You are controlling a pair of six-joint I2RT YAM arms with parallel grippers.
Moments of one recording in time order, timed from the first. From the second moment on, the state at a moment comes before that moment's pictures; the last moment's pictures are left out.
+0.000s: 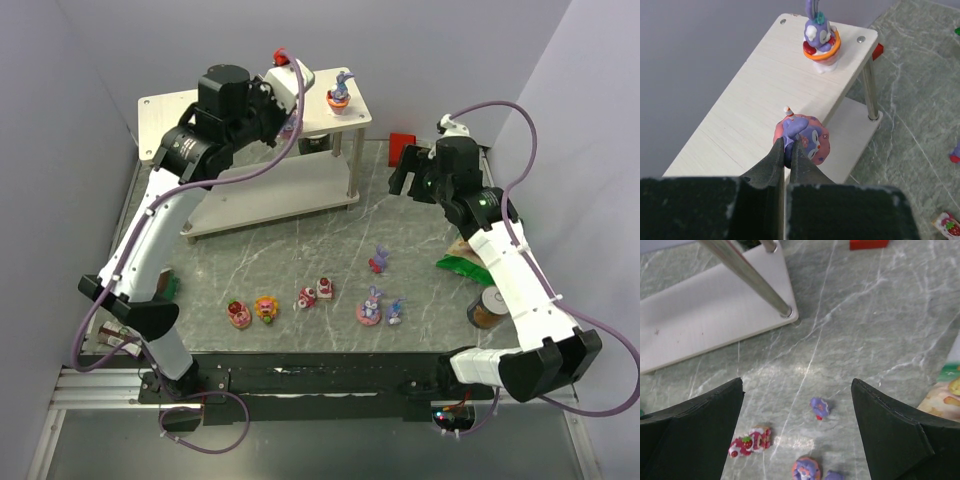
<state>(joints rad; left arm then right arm) -0.57 1.69 2.23 -0.76 0.01 0.40 0.30 1.27 1.43 -0.68 0.13 0.38</state>
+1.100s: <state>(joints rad) -0.49 1.85 2.35 -0.73 0.19 0.53 0.29 1.36 1.50 -0.70 0.05 0.36</state>
